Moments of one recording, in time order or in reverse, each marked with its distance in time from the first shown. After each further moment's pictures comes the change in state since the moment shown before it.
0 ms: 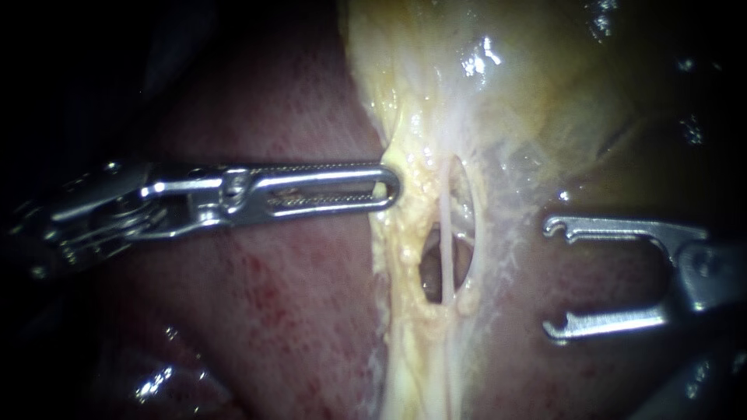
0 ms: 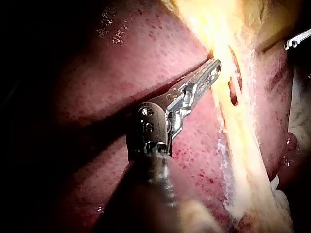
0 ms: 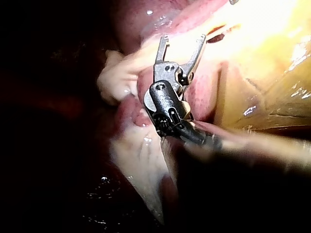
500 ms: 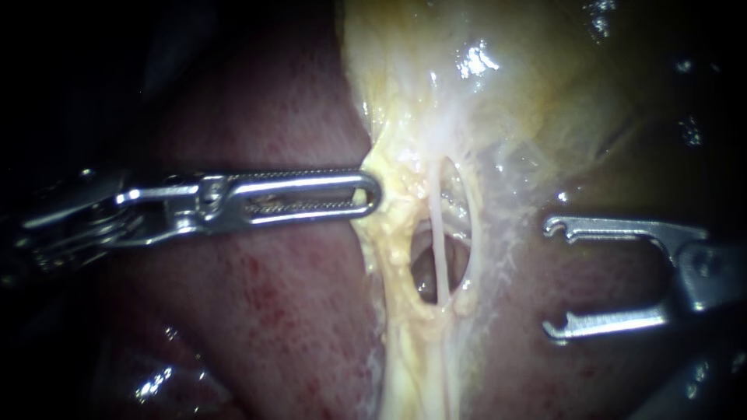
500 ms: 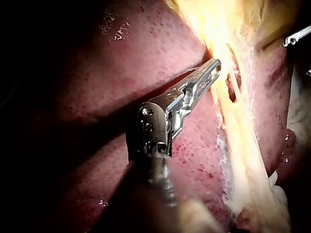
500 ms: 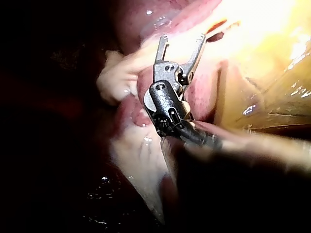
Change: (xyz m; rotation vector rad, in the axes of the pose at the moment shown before) right arm 0.000 0.000 0.000 0.000 0.000 0.006; left arm 0.000 -0.001 -0.001 -0.005 -0.003 -0.001
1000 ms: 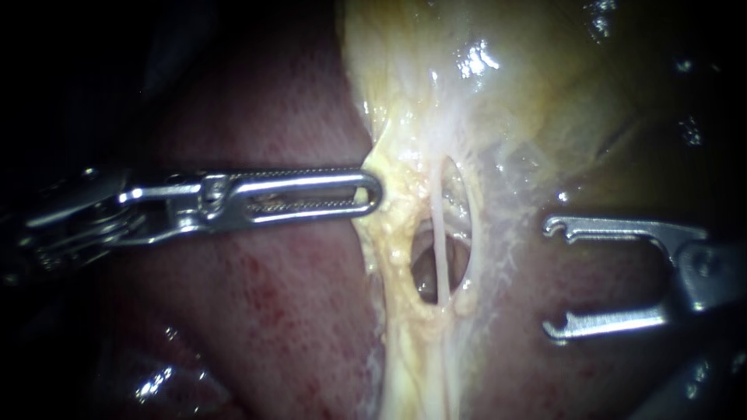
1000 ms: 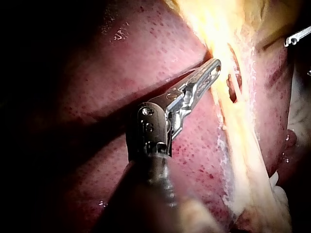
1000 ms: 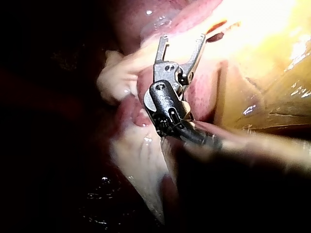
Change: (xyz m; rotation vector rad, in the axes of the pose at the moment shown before) right arm 0.000 0.000 0.000 0.000 0.000 0.000; left arm 0.000 0.000 0.000 0.000 0.003 0.000
